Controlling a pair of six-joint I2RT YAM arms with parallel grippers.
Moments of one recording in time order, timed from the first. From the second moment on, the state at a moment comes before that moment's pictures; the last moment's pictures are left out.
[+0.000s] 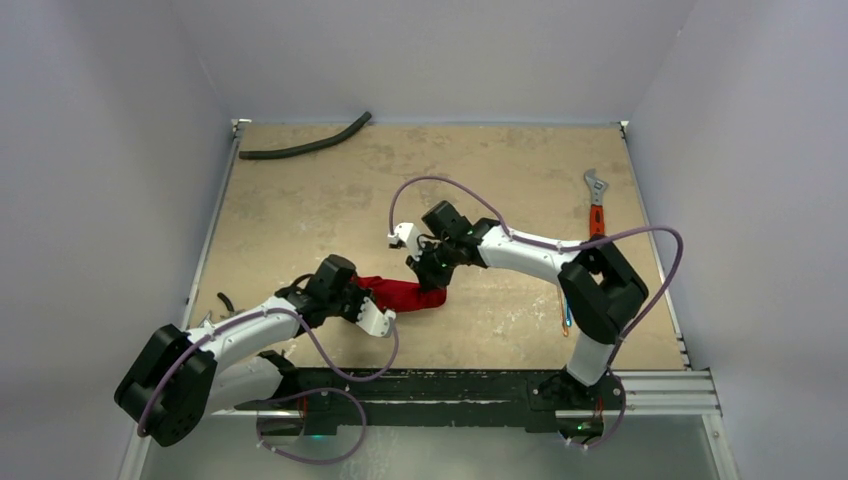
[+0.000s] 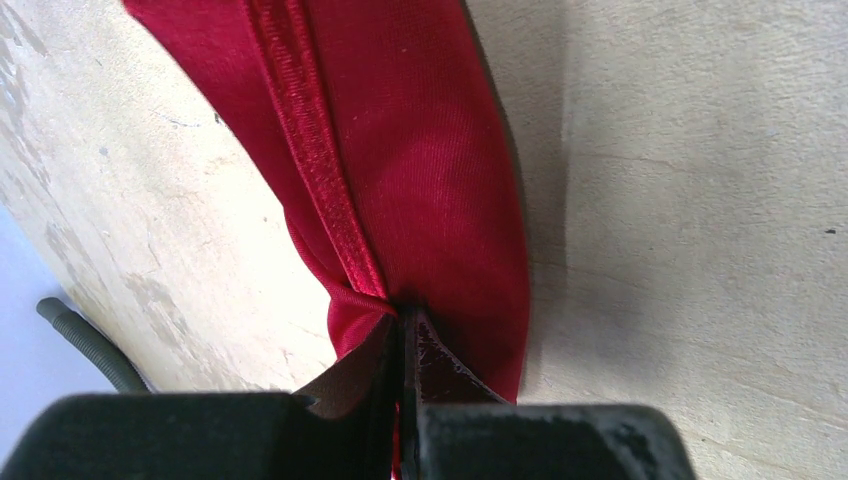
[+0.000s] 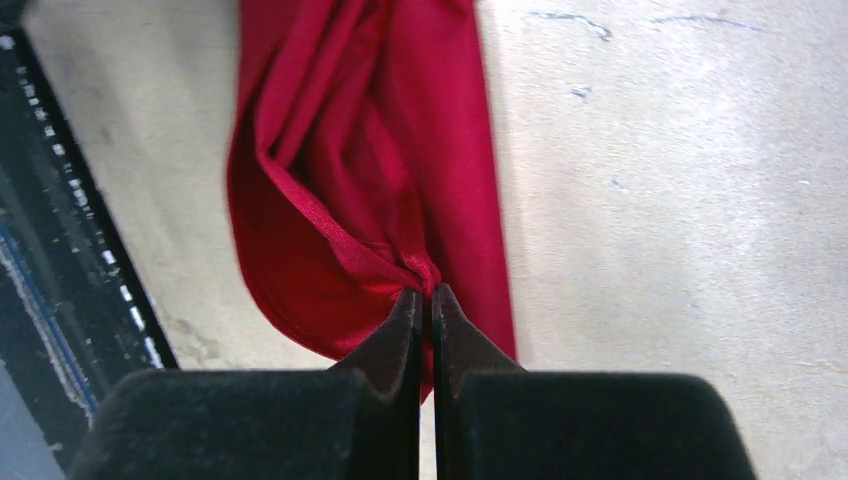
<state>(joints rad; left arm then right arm) -0.60 1.13 0.38 -0.23 0.15 1.38 0.80 1.74 1.14 -0.45 -0.45 -0.29</state>
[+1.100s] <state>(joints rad) -0.60 1.11 0.37 -0.24 0.13 1.34 0.64 1.67 1.18 -0.38 -0.50 -0.16</state>
